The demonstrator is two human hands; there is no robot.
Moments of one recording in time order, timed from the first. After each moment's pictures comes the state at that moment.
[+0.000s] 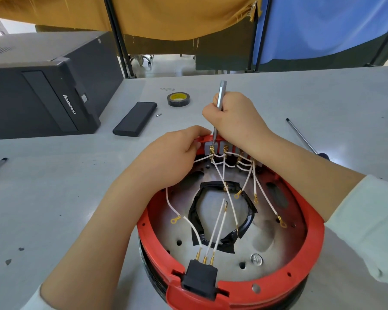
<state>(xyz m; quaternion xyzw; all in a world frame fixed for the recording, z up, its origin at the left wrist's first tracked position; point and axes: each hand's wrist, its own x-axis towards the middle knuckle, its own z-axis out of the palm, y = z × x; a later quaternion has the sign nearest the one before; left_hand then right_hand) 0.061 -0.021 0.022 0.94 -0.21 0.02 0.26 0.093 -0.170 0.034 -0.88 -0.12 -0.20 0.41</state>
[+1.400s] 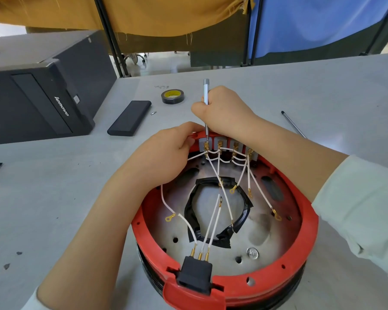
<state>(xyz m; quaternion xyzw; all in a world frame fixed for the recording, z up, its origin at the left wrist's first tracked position) 0.064 -0.020 0.020 0.94 -0.21 0.02 0.26 0.103 -0.164 0.042 -0.92 -0.06 -0.10 0.36</state>
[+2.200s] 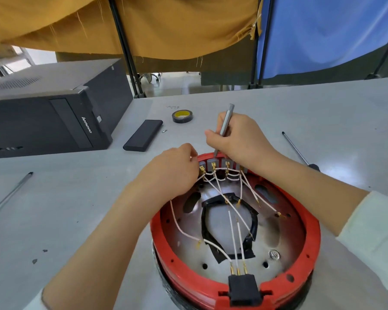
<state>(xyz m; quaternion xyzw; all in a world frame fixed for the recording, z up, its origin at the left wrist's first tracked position) 0.045 -0.031 0.039 0.97 -0.11 0.00 0.20 0.067 -0.186 0.038 -0.86 -0.16 -0.20 0.44</state>
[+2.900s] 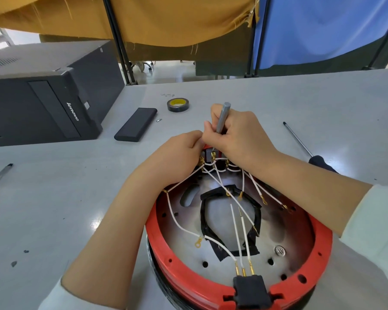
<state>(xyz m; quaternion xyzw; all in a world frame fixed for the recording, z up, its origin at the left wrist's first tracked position) 0.068 -0.036 0.025 0.93 -0.19 -0.01 0.32 0.069 -0.181 0.020 -0.84 -0.24 -0.27 0.40</state>
